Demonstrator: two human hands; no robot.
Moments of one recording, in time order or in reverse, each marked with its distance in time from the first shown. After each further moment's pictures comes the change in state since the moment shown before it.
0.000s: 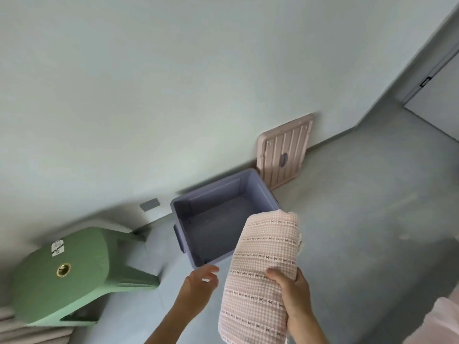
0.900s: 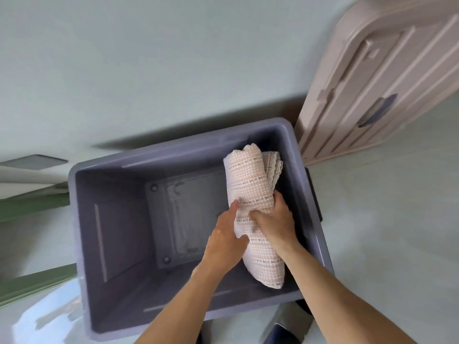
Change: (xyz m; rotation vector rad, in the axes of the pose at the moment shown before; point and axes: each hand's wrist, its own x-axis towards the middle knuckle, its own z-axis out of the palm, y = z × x) left_hand 0.541 -0.010 0.219 -0.143 -0.012 -0.256; right_hand 0.650 0.043 0.117 -0.740 -0.307 -0.079
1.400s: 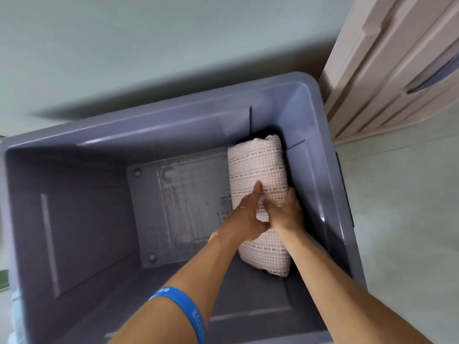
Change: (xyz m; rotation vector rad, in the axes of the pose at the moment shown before) left_hand 0.139 -0.033 0.073 0.146 -0.245 -0.029; right_hand 0.102 0.088 0.019 -0.075 0.063 0.155
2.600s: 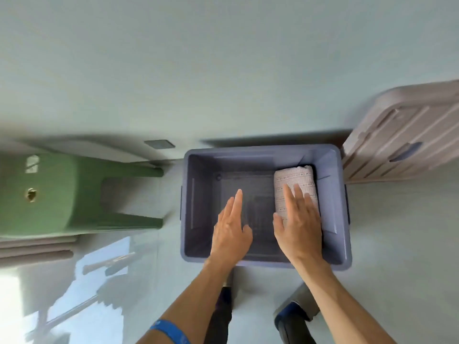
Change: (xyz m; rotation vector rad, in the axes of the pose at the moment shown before) left_hand -0.336 0.014 -0.094 -0.069 0.613 0.005; right_hand -0.297 -0.130 -0.045 -0.668 0.192 -0.808
